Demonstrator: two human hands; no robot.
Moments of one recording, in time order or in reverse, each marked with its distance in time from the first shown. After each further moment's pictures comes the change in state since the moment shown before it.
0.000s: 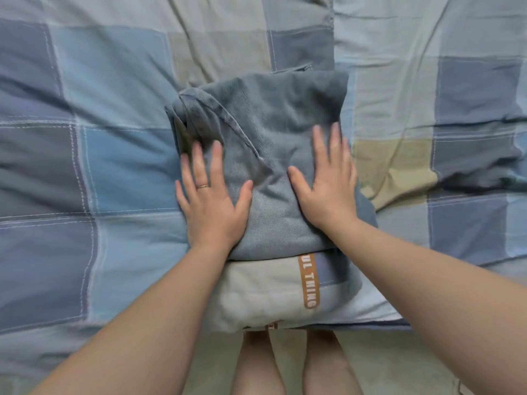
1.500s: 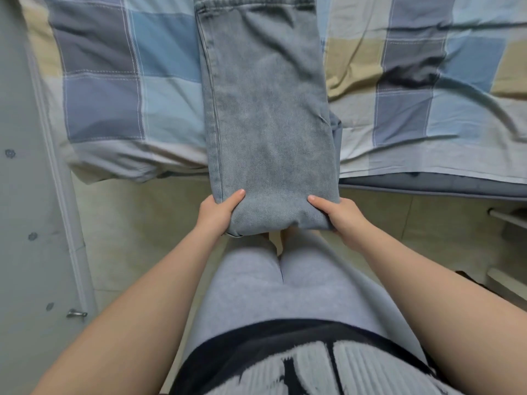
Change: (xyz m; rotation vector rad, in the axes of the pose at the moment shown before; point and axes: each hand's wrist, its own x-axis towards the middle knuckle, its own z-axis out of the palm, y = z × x) left_hand -0.271 -0.010 -0.140 -0.803 -0.541 -0.935; right_hand -0.311 0.038 -0.119 0.861 -0.483 0.906
